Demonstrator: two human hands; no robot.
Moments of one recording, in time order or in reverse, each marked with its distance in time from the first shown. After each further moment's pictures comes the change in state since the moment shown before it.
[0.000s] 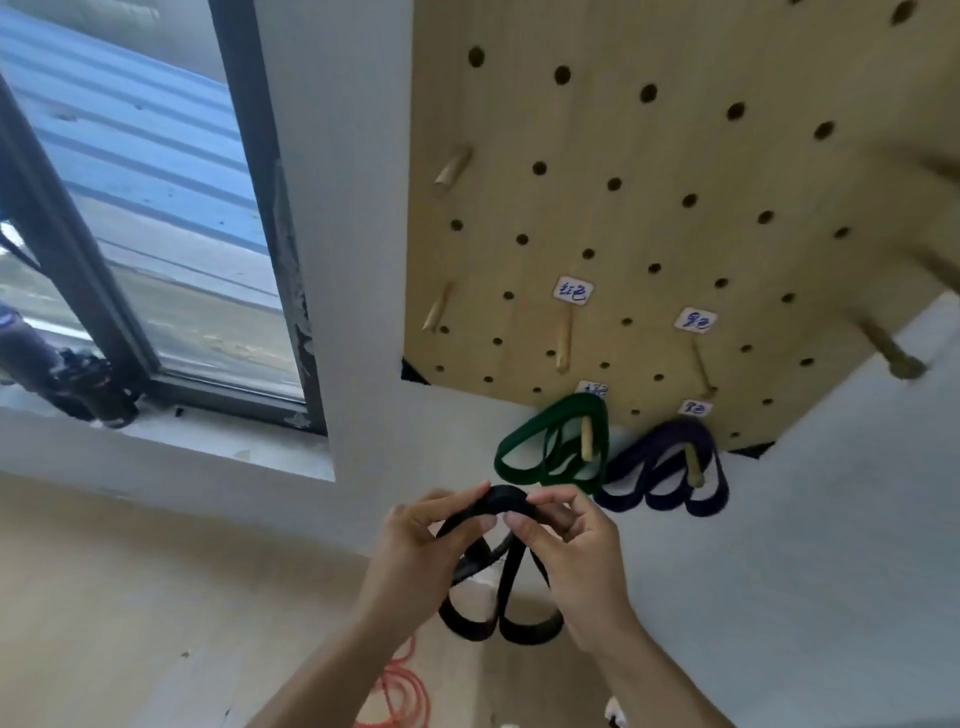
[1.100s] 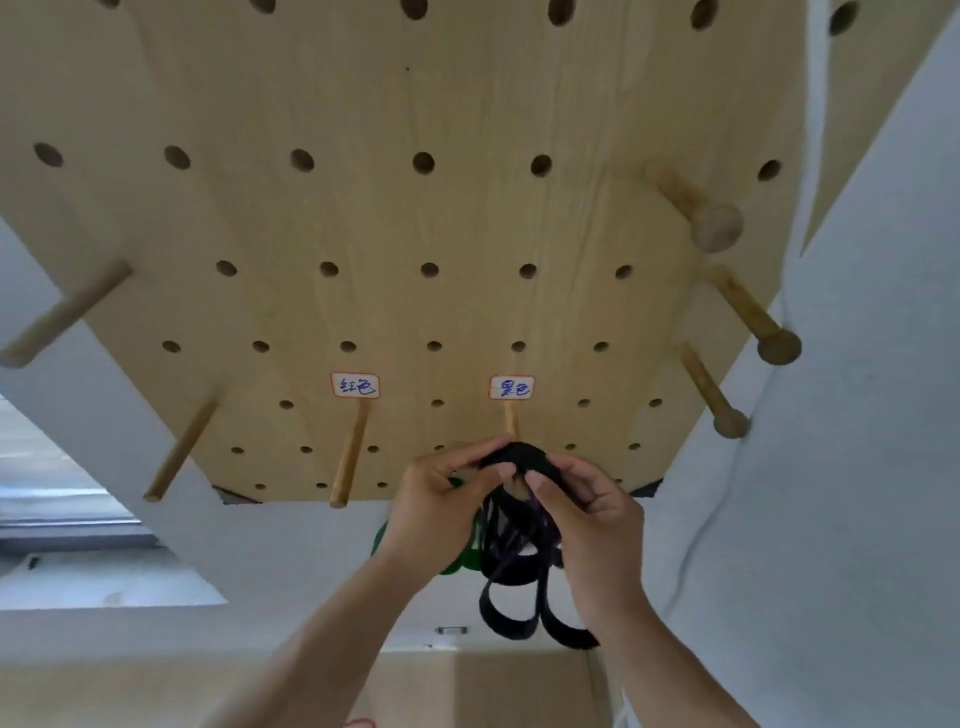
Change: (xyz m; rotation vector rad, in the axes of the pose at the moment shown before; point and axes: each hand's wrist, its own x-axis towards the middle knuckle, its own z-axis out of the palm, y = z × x) left_hand 0.161 0.068 0.215 0.099 -0.252 0.163; right_hand 0.149 -0.040 -0.174 0.348 0.314 -0.100
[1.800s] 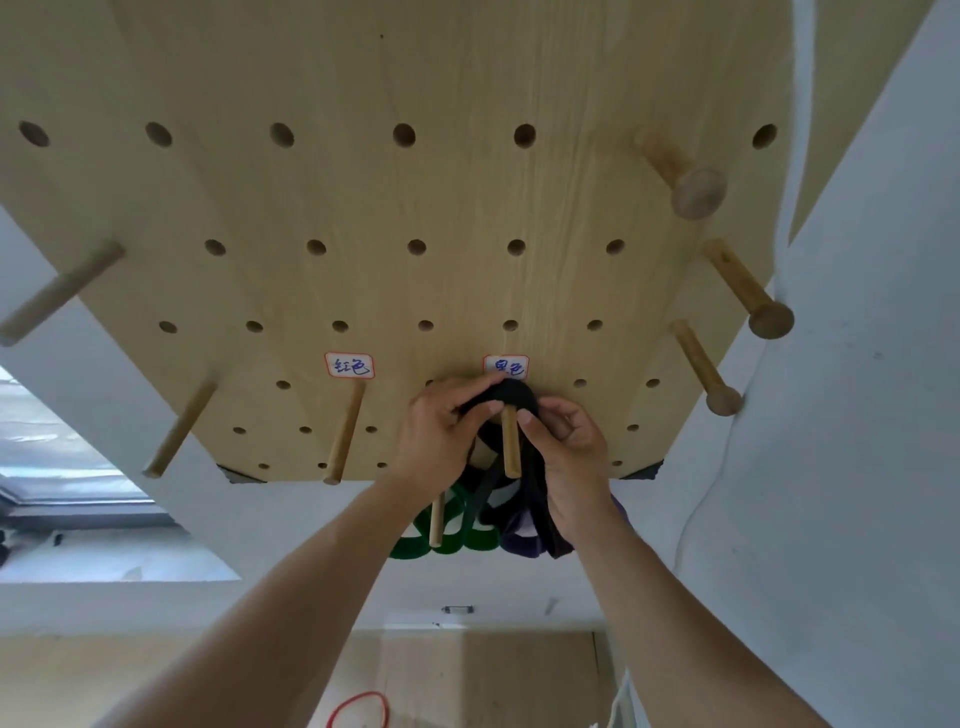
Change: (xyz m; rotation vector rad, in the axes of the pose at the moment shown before) left_hand 0.047 -0.011 -0.001 0.436 0.058 0.221; right_hand 0.062 0.025 0.010 0.156 -0.106 0.090
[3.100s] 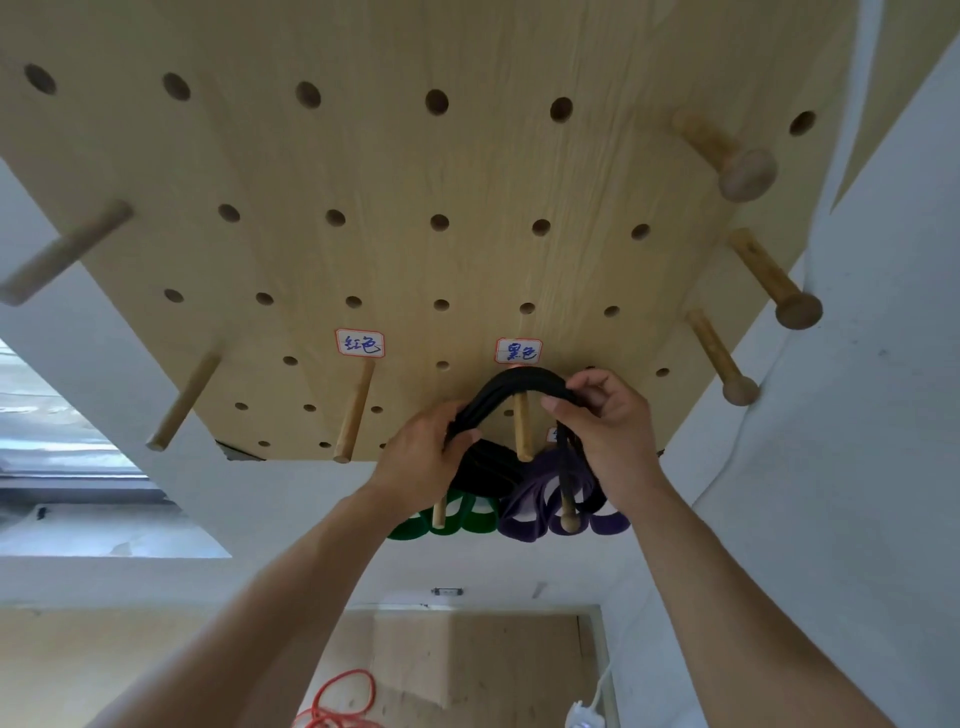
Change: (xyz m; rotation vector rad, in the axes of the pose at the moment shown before) left_hand -0.024 -0.041 -0.009 0.231 -0.189 -0.150; right_hand 0.002 -0.040 -0.018 -0.416 -0.103 -0.144
